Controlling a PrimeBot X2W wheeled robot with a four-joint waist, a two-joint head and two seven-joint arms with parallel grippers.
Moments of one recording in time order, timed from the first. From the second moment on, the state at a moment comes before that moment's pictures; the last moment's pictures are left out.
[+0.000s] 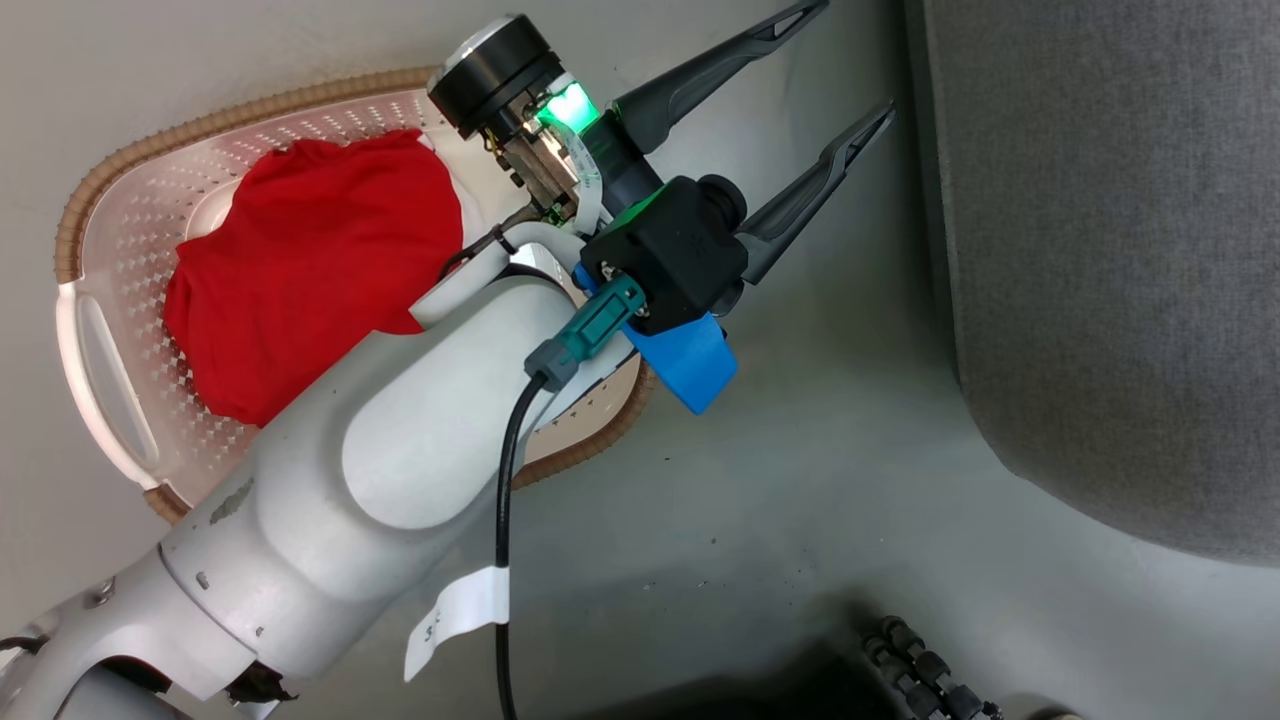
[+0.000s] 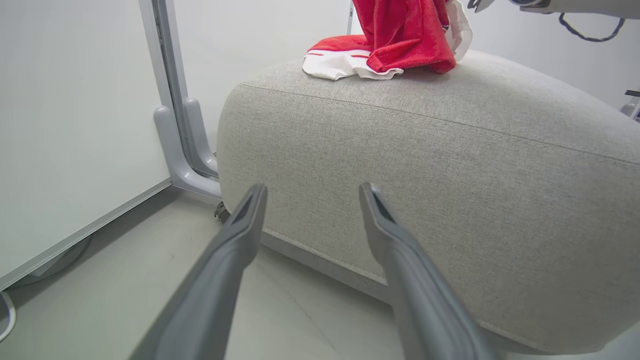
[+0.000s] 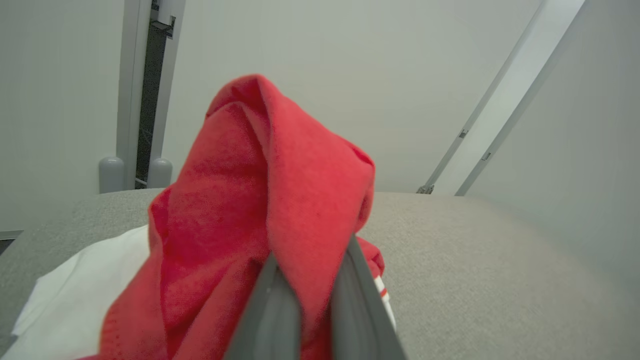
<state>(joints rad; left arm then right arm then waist) -1.03 0.20 -0.90 0.34 -0.24 -0.13 -0.26 -1.05 -0.39 -0.54 0.47 -0.02 0.13 -0.26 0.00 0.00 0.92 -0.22</state>
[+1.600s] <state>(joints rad) -0.46 0.11 -0.20 0.22 -0.22 -0.08 -0.26 -0.42 -0.12 -0.02 0.07 0.05 0.13 -0.26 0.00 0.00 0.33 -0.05</state>
